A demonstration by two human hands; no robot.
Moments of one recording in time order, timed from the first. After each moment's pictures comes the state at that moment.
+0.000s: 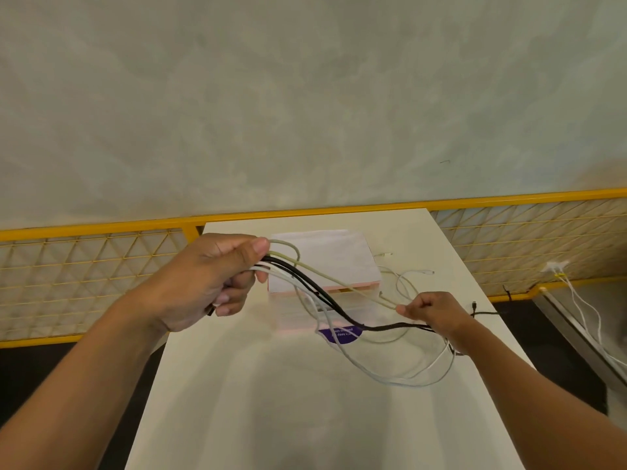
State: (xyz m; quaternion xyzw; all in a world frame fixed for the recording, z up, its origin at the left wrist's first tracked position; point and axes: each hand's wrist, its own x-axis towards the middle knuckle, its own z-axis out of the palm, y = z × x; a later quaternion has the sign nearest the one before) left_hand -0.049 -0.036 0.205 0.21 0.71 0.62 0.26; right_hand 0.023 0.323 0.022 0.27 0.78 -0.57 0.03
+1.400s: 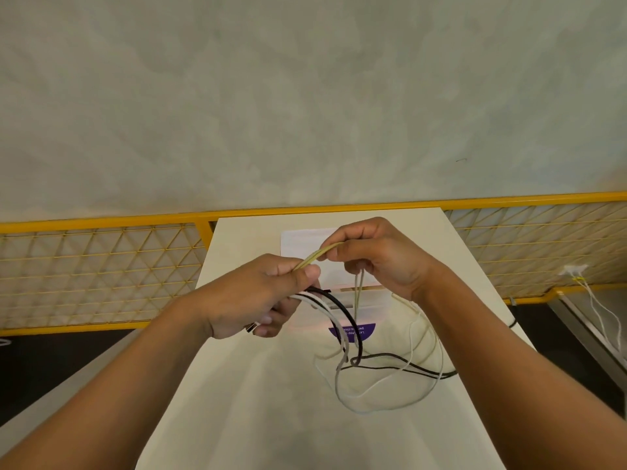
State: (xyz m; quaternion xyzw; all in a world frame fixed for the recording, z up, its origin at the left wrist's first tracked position) left_hand -0.048 -0.019 0.185 0.21 0.73 0.53 0.39; right_hand -0.025 0.200 0.170 -0.07 0.72 -0.68 0.05
